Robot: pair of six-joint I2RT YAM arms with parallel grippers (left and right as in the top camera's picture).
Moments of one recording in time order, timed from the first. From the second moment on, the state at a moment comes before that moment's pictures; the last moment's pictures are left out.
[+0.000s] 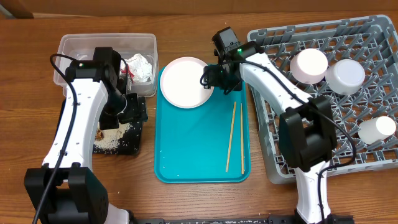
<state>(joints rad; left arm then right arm) 0.00 1.68 1.45 -1.37 0.10 -0.22 0.45 2.23 1.84 -0.92 -0.18 0.45</state>
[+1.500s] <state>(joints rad) 0.00 1.68 1.45 -1.34 0.10 -0.22 0.31 1.79 1.85 -1.03 0.26 0.38</state>
